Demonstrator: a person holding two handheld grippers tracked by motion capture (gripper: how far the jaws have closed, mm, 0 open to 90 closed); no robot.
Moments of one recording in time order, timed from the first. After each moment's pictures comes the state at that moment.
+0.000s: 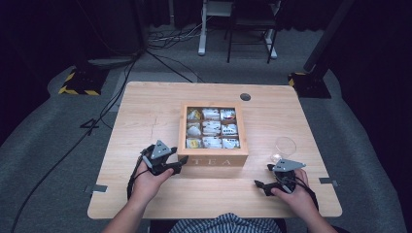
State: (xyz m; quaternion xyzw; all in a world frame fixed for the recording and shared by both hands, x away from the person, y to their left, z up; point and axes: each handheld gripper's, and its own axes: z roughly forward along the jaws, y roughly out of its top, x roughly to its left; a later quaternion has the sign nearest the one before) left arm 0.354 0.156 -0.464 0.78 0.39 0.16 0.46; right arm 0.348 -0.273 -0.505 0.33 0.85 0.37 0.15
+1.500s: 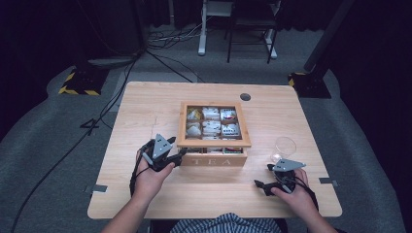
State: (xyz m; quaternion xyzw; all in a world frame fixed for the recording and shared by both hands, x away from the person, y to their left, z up) left arm 0.357 0.151 -0.438 0.77 0.37 0.25 0.46; right arm 0.348 -0.273 -0.505 0.34 0.85 0.37 0.14
